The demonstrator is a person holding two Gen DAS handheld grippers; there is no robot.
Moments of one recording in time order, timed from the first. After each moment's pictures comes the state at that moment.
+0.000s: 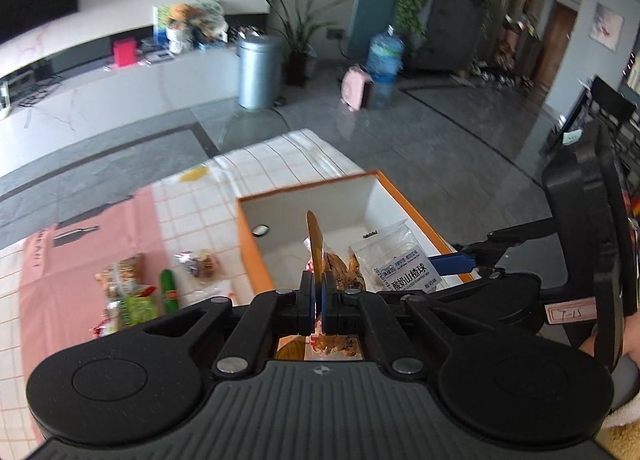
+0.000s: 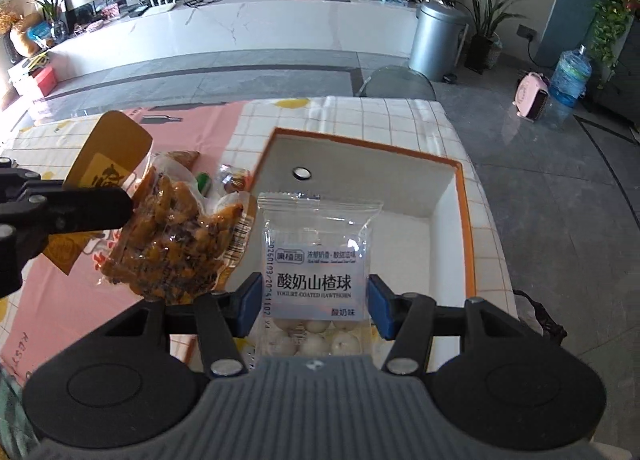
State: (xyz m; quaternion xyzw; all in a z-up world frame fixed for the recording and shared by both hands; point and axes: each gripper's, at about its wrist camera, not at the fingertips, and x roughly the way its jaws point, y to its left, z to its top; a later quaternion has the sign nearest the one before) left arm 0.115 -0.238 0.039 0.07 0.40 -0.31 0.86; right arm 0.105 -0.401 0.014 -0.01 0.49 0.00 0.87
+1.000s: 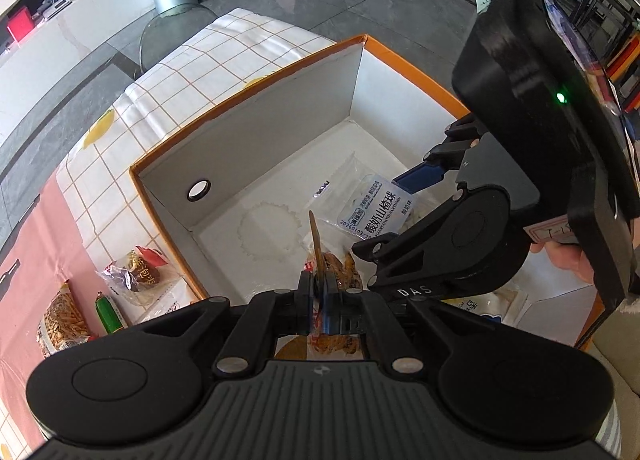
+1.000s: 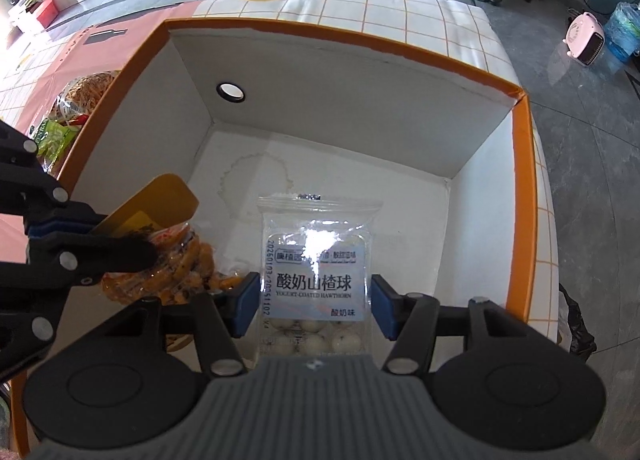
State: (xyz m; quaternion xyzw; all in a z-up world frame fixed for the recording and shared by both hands) left arm 0.197 -0.324 -0.060 0.23 0.51 -0.37 0.74; right arm 0.215 -0.450 -0.094 -0.03 0.59 0.06 0.80
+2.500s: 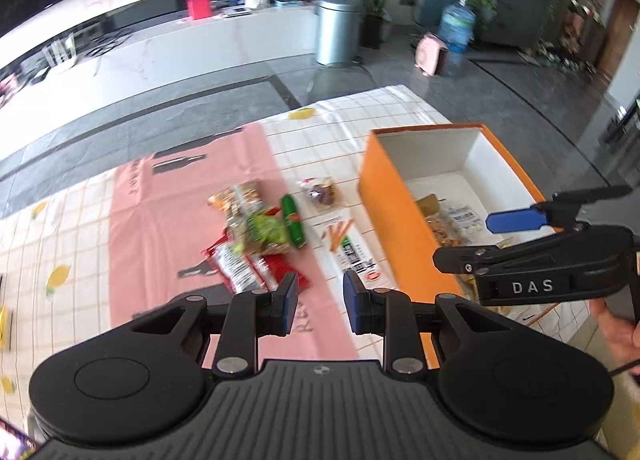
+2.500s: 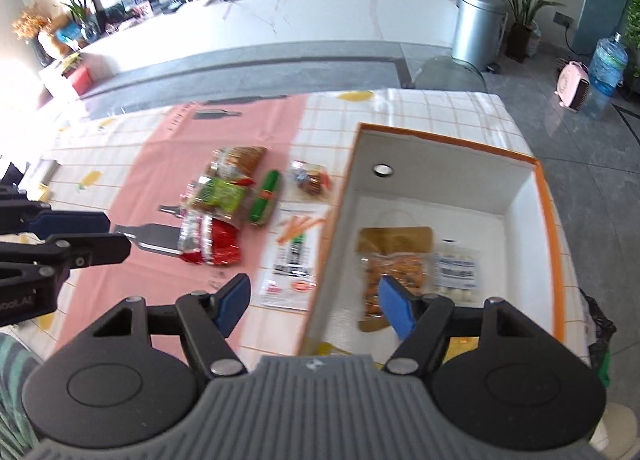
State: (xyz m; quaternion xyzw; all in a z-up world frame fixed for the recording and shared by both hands) left arm 0.099 -0.118 0.035 0.07 0.45 -0.20 0.87; right arm 0.102 -0.310 0.022 0.02 0.47 0.07 0.88
